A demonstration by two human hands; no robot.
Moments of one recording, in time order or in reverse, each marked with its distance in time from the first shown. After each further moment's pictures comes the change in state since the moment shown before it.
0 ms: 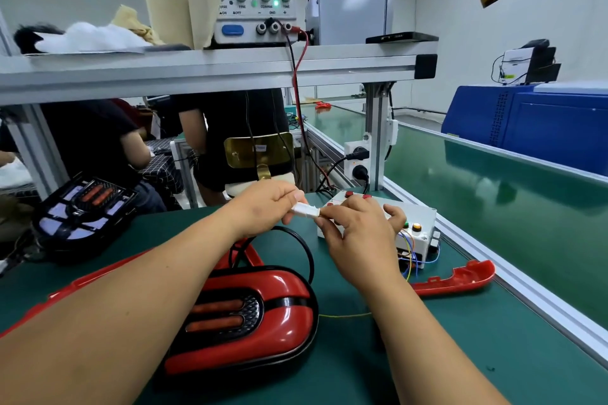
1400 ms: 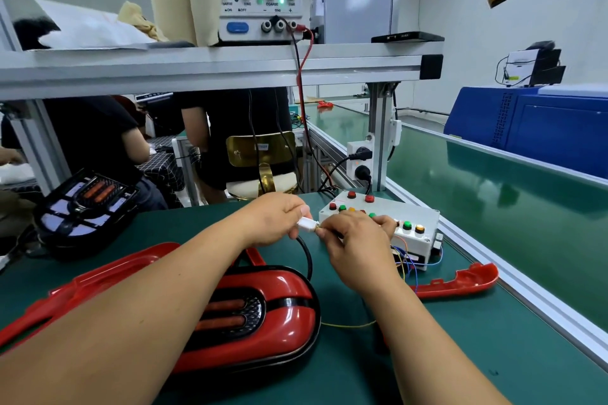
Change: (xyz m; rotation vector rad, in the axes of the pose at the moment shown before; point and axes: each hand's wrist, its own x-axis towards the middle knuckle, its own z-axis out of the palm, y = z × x) left_hand -0.001 0.004 0.010 0.107 -0.131 -0.115; right_hand -0.001 0.011 0.012 0.004 -0.198 -0.025
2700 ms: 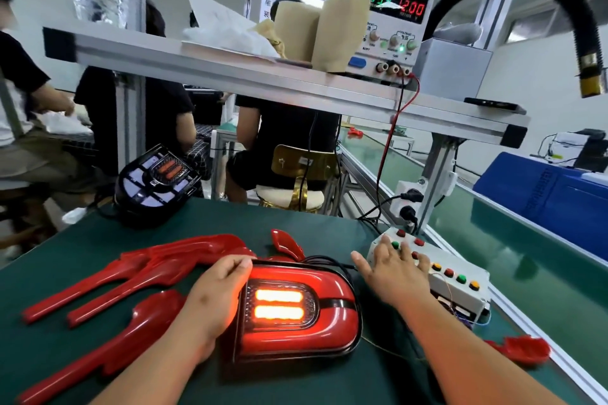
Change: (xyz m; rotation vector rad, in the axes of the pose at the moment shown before) left_hand -0.135 -0.119 0.038 -1.051 0.625 -0.401; right_hand 0.041 0.009 0.058 -0.527 -0.513 0.169
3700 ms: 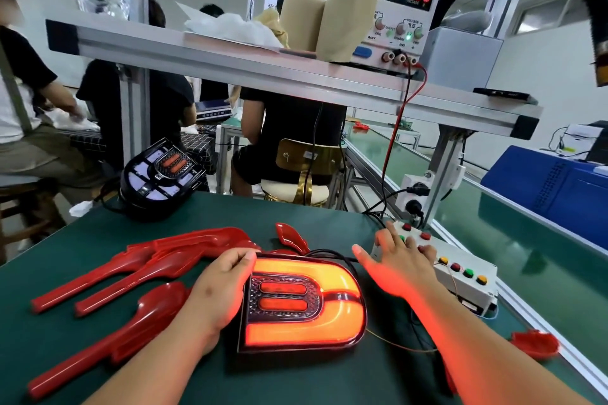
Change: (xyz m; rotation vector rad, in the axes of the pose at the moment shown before) left_hand 0.012 -0.013 -0.001 -0.052 -0.033 -0.013; right_hand 0.003 0.004 -0.006 -0.019 0.015 -0.079
